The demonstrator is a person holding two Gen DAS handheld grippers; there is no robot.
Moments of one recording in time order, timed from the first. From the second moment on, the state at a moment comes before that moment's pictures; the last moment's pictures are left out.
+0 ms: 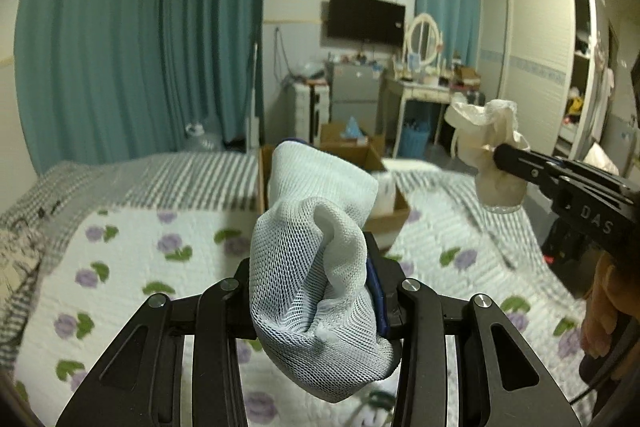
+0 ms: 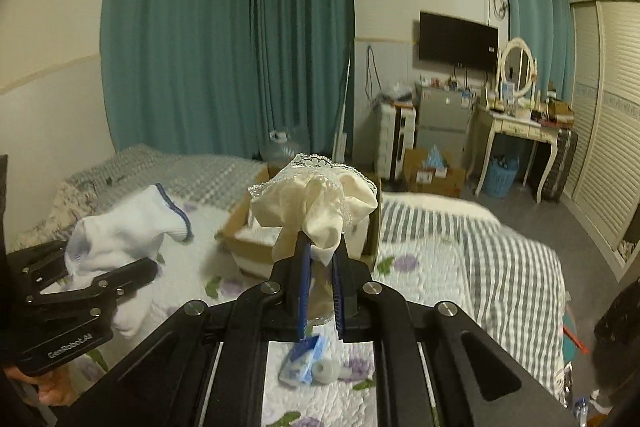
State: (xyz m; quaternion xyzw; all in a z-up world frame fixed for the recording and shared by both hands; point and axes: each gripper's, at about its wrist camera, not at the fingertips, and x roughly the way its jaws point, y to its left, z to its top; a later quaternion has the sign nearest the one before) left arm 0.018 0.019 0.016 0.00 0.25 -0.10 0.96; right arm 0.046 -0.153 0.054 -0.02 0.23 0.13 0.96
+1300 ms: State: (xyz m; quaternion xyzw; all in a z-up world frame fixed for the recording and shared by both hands) left arm 0.218 0.002 -0.012 0.02 0.29 -0.10 0.95; right arm 0.250 -0.134 0.053 -0.03 0.25 0.14 0.96
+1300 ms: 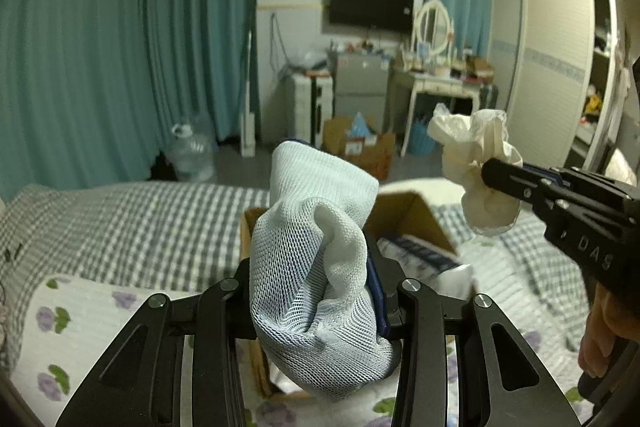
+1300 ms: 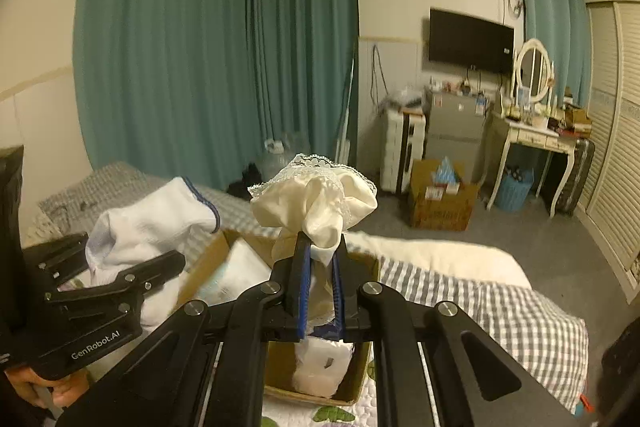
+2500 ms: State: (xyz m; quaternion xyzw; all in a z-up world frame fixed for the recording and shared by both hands) left arm 0.201 0.010 0.026 0.02 0.28 -0.07 0.96; right arm 0.263 -0.142 0.032 -0.06 0.27 0.11 0.96
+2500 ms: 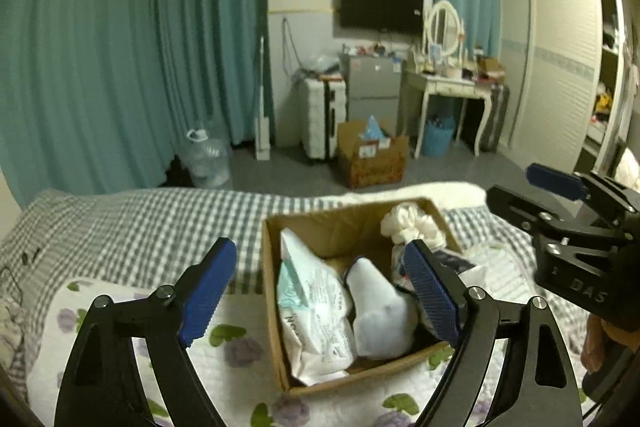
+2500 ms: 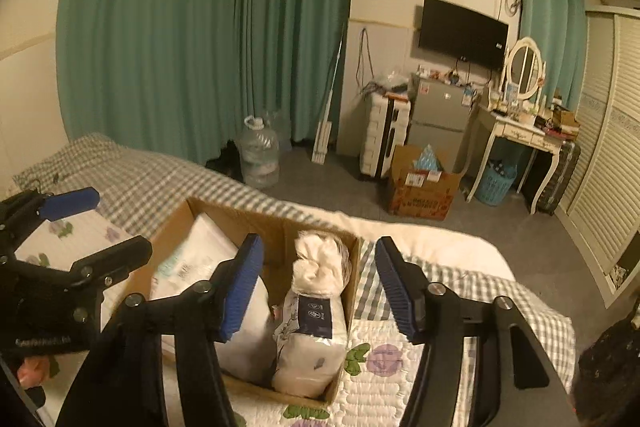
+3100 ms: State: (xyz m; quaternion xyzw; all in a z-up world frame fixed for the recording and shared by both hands) left arm 0.086 0.033 0.100 -0.01 0.19 -0.04 0.98; right arm 0.127 -0.160 0.121 -0.02 0.19 0.11 0.97
